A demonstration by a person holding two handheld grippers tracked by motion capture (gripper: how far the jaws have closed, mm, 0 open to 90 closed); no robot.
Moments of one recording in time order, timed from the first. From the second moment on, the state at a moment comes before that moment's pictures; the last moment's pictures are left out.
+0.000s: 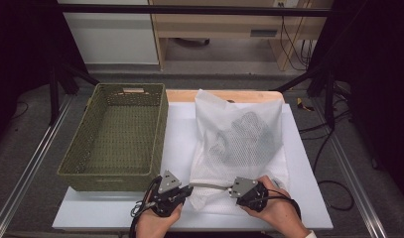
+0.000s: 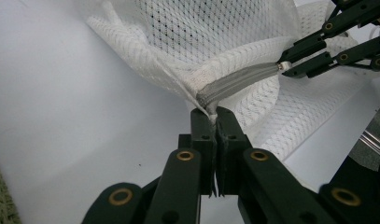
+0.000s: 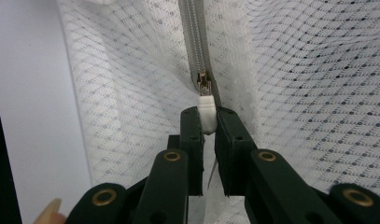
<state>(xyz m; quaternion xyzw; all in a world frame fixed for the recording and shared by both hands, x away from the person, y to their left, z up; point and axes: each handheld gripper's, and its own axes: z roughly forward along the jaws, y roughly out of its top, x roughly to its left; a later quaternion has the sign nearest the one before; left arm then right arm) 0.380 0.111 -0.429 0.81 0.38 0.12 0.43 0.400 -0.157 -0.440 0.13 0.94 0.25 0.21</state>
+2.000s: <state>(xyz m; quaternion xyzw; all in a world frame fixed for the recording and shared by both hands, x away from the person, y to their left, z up) 0.379 0.126 -0.425 0.81 0.39 0.14 0.42 0.404 -0.180 -0.446 0.14 0.94 0.22 0.20</state>
